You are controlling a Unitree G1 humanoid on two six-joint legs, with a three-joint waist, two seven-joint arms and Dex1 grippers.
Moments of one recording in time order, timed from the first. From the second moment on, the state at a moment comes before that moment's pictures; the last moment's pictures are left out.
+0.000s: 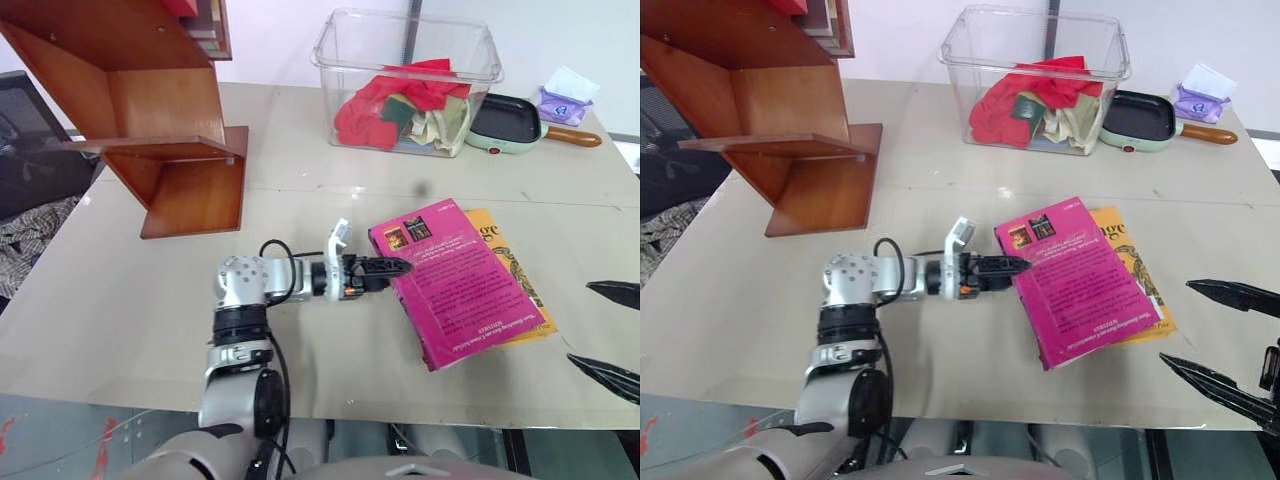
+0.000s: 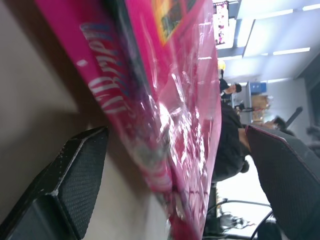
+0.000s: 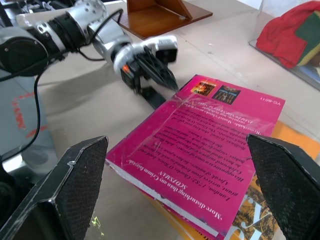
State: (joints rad) left arm -0.65 -0.01 0.37 0.23 -0.95 1.61 -0.22; right arm 0.61 -0.79 -1.04 -0.74 0.97 0.52 1.21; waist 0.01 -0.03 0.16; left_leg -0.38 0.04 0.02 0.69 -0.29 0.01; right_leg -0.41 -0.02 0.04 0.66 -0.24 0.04
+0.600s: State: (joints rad) left arm -0.61 -0.10 0.45 0.13 -0.92 1.56 -0.18; right arm 0.69 -0.72 -1.05 -0.79 0.98 0.47 1.13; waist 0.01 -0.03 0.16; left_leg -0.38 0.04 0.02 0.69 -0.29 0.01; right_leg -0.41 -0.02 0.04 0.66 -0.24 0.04
